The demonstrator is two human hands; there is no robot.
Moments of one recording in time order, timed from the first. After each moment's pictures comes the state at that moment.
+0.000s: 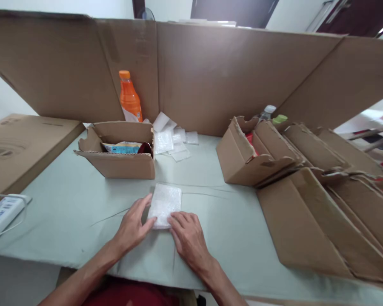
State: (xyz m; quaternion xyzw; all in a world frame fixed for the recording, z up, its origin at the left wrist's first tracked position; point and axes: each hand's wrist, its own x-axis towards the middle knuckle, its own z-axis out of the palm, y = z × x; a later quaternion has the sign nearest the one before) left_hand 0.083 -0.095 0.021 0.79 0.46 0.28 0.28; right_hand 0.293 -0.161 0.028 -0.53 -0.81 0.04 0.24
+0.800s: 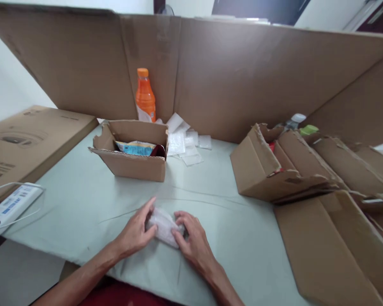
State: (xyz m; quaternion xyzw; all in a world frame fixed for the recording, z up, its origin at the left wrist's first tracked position) left_hand 0.072 -0.089 0.018 0.75 0.46 0.28 0.38; right_hand 0.299 -0.133 0.023 -0.57 -0.73 0.22 0.31
